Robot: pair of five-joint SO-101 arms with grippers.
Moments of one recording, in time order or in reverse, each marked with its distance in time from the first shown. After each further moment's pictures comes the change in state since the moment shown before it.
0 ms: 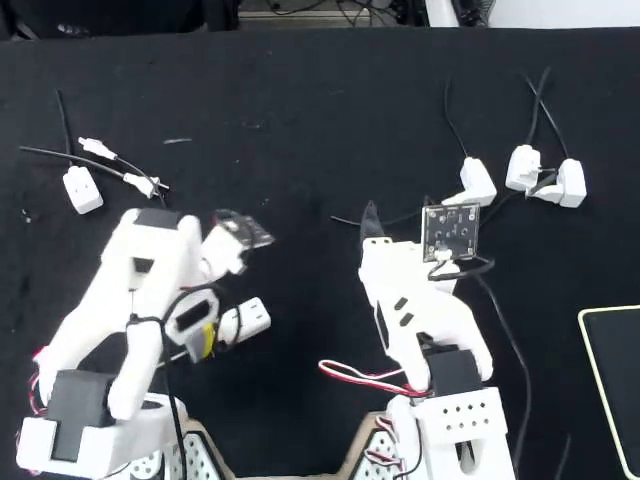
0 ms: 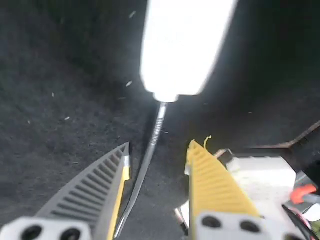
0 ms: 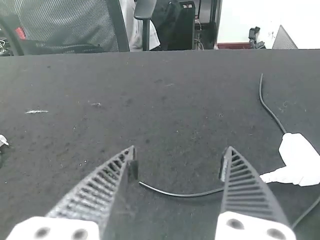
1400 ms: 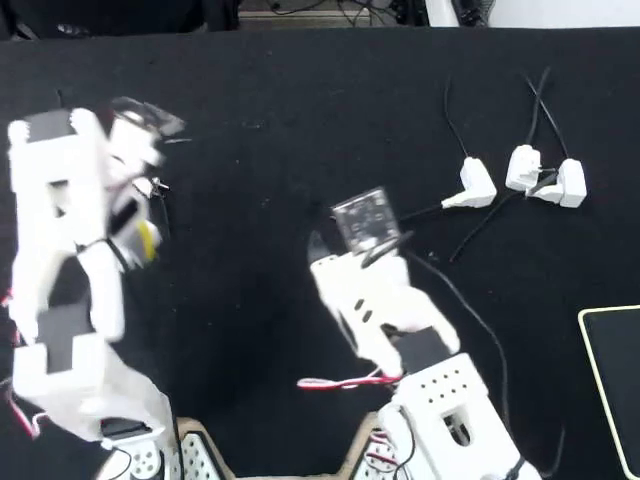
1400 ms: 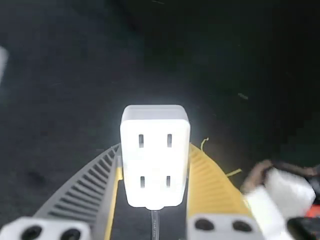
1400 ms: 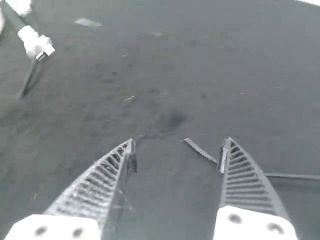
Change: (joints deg) left arm -15.0 17.1 -46.4 20.1 -4.4; right arm -11.9 15.8 -1.9 -3.6 7.0
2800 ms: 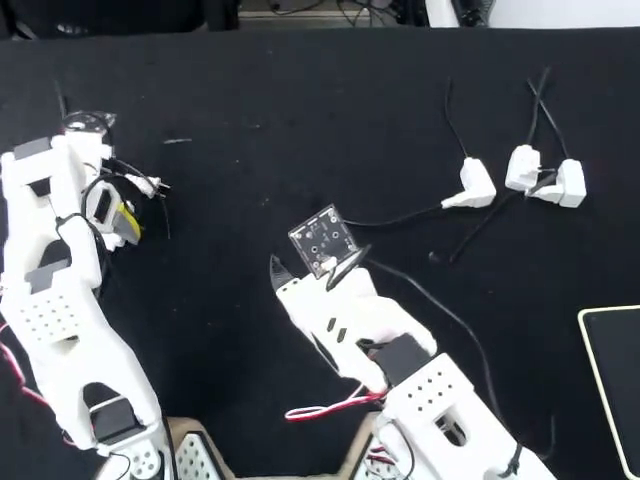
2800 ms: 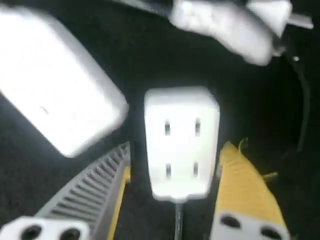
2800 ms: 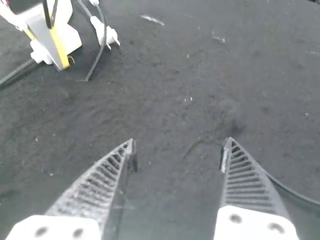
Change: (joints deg) left arm -12.7 30.8 -14.0 -25.5 15.4; right arm -13.5 1.8 0.0 -0.5 1.3
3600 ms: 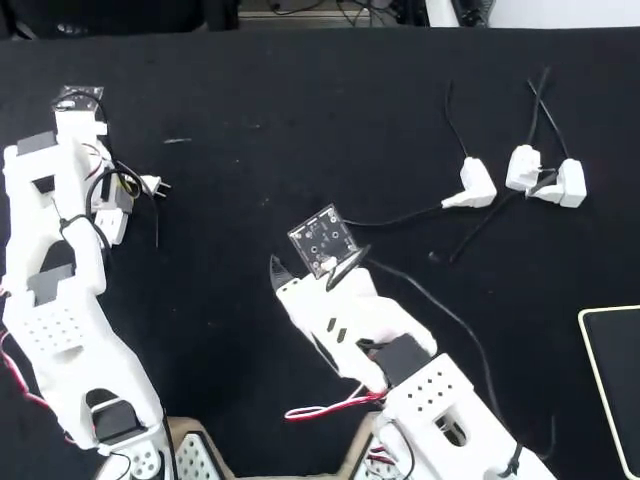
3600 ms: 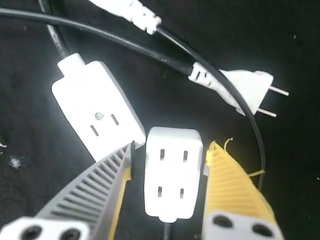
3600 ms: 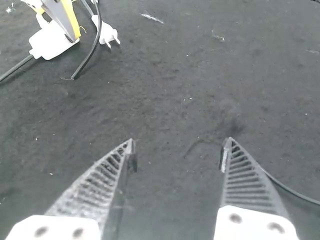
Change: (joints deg) left arm 1.9 -3.8 2.5 -9.3 9.8; right arm 0.0 0.2 0.0 0.0 0.0
